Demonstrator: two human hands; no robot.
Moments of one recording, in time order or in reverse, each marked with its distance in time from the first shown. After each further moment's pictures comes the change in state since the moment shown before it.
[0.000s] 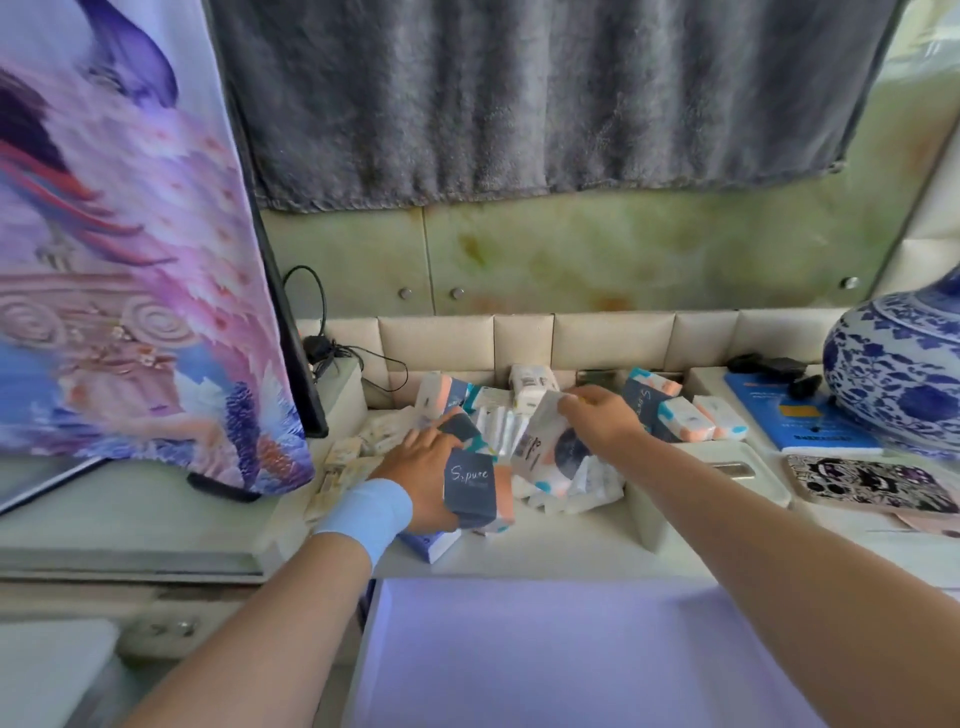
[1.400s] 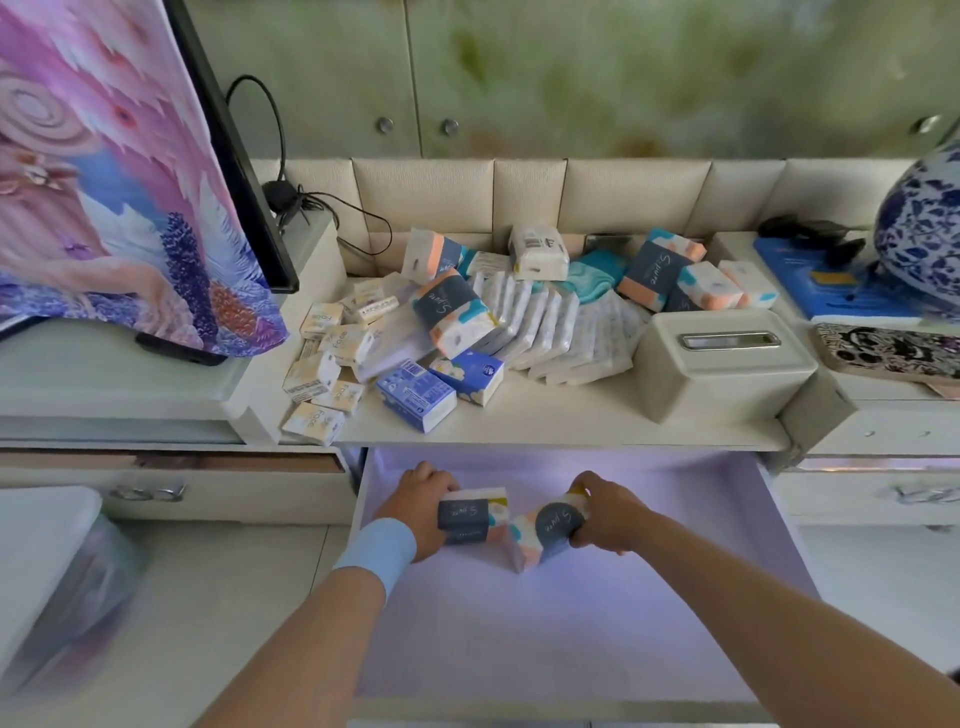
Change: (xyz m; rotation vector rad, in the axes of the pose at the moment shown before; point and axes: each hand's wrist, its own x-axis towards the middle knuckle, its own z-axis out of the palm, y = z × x) left_hand -0.066 -0.022 0.208 -0.287 -0.288 -0.154; right_hand -0.074 0.218 0.092 -0.598 -0.479 0.137
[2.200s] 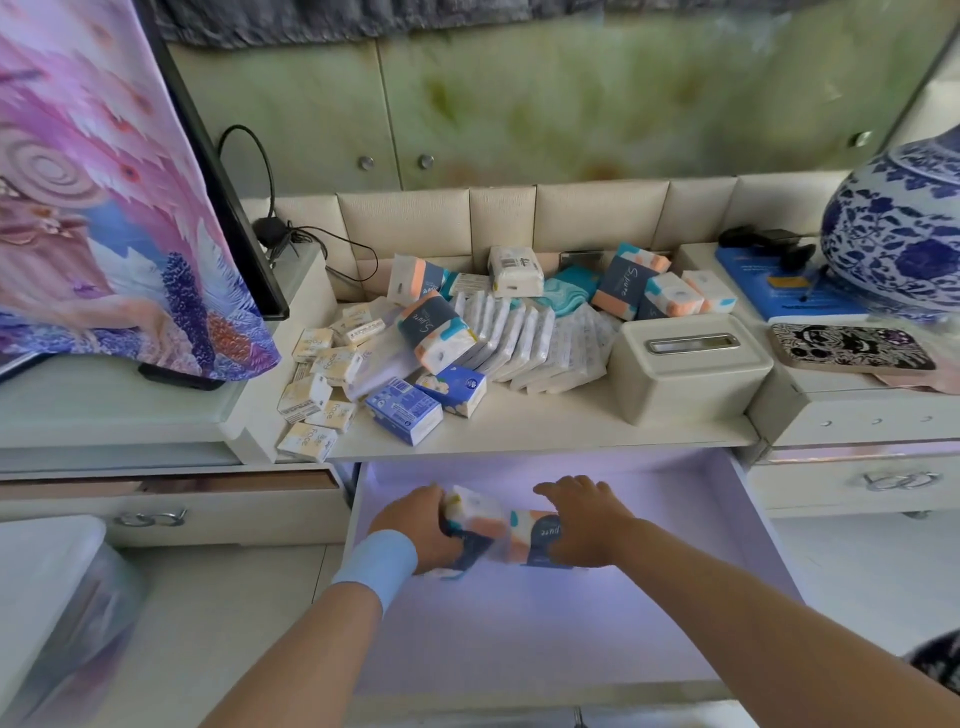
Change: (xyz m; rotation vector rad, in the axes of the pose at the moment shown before) left_hand -0.028 0.035 -0.017 0.010 -0.042 -0.111; right_hand -0.030 -0.013 0.000 -0.477 0.100 -0.274
